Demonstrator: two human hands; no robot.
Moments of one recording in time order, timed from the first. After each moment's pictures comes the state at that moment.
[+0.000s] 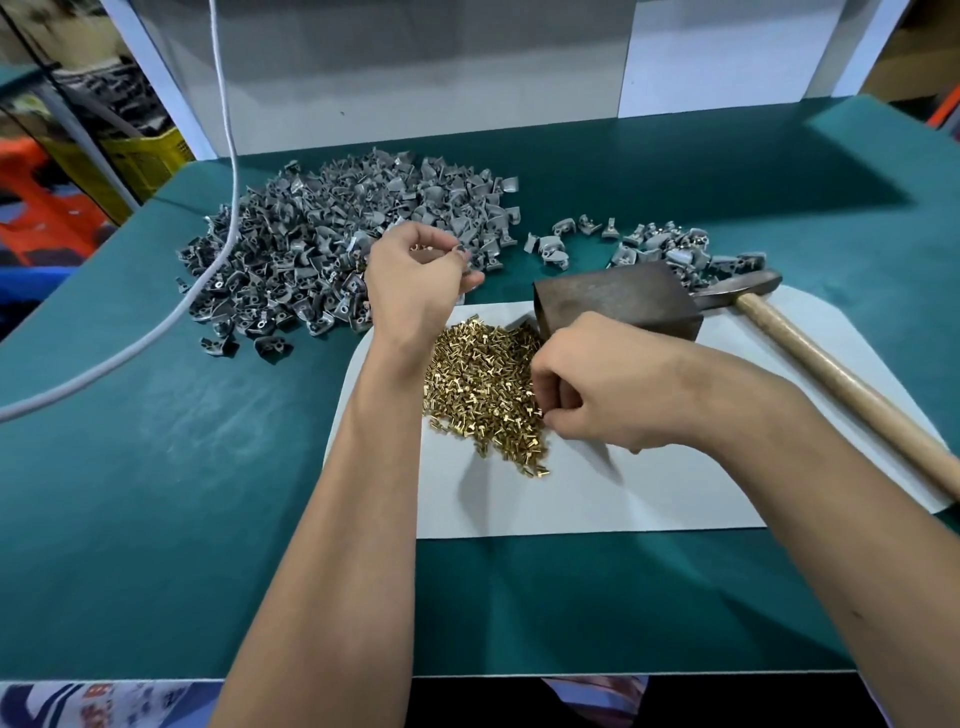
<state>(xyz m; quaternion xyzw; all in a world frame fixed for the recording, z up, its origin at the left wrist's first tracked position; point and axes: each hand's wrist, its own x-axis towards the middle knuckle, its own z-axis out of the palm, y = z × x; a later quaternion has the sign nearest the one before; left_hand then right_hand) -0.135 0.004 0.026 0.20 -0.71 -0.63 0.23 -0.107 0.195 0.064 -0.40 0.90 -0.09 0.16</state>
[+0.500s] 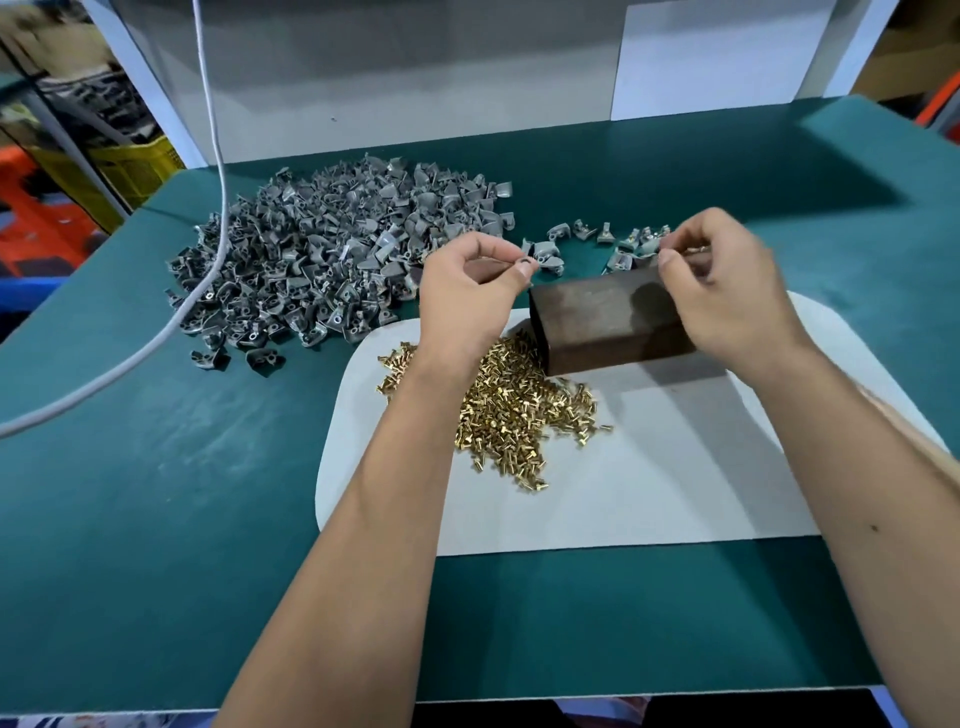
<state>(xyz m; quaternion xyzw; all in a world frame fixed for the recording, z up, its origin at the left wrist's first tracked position) -0.143 0.039 0.017 0.13 -0.73 -0.64 0.18 -0.188 0.254 0.023 -0.13 0.89 -0.42 -0.16</state>
